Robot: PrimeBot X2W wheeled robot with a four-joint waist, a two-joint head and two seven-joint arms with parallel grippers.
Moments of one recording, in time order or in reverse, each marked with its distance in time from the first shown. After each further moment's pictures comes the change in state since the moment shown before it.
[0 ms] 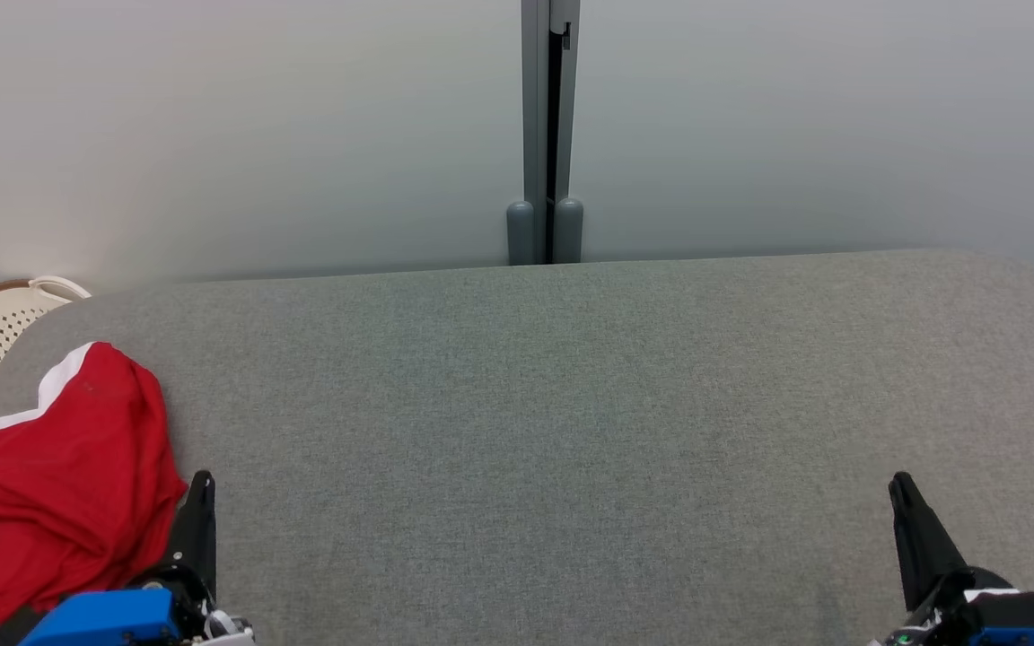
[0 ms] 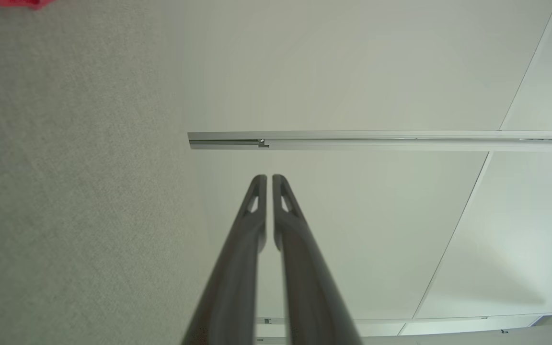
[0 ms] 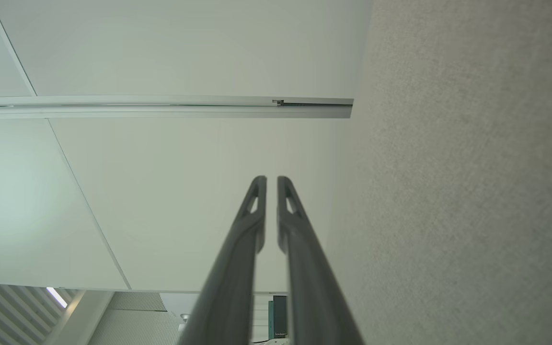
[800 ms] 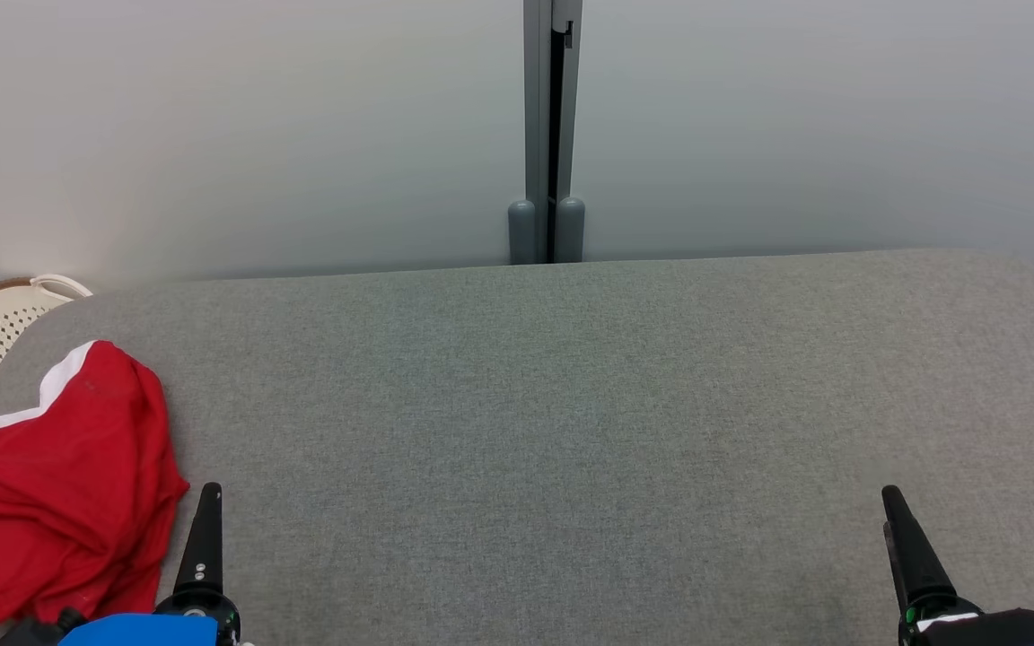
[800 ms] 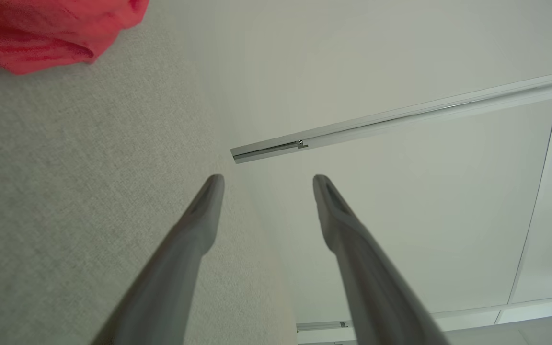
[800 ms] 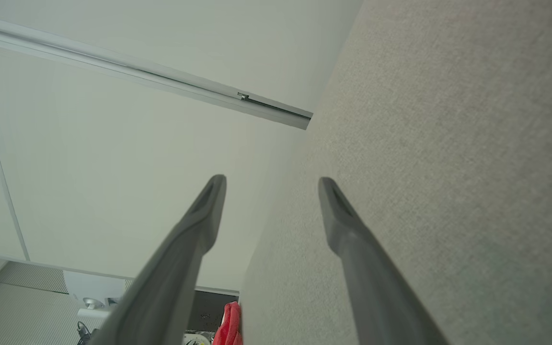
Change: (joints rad) left arm 0.074 -0.010 -0.037 -0.021 0.252 0.000 -0.087; right arm 0.061 0.010 0.033 -0.004 -0.294 -0.002 -0.085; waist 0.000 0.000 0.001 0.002
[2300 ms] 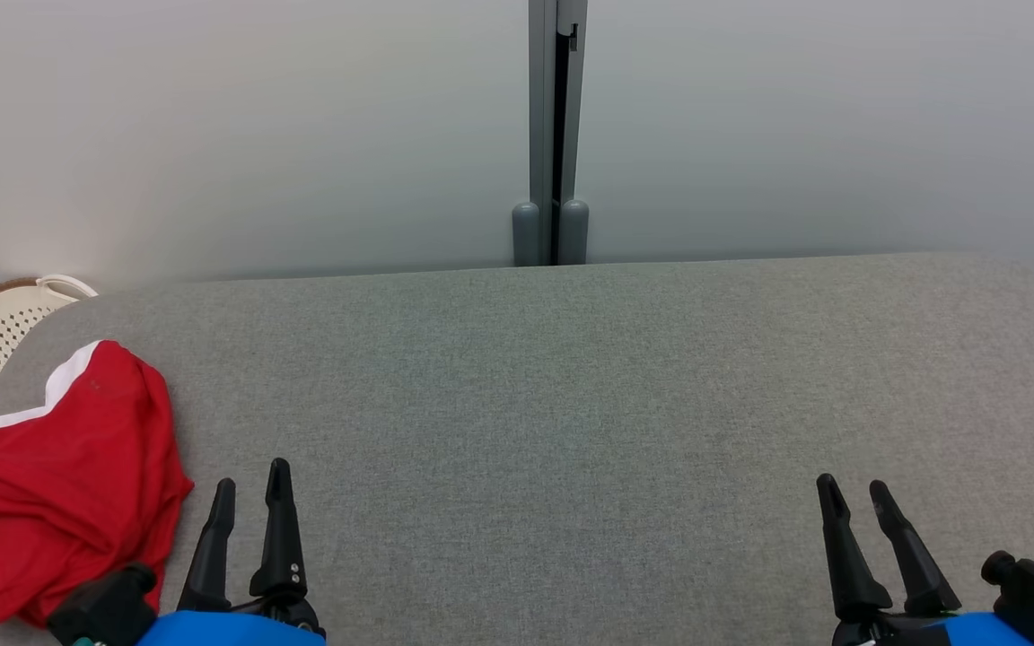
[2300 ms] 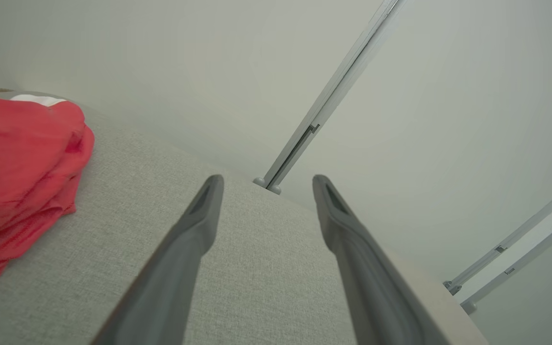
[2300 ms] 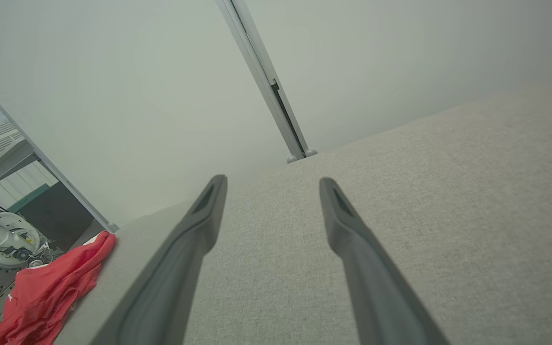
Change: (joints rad) left arm 0.046 0.003 -0.133 -0.150 0.729 0.050 -0.152; right arm 0.052 -0.019 0.116 -0.169 -0.792 0.000 -0.154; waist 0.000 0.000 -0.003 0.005
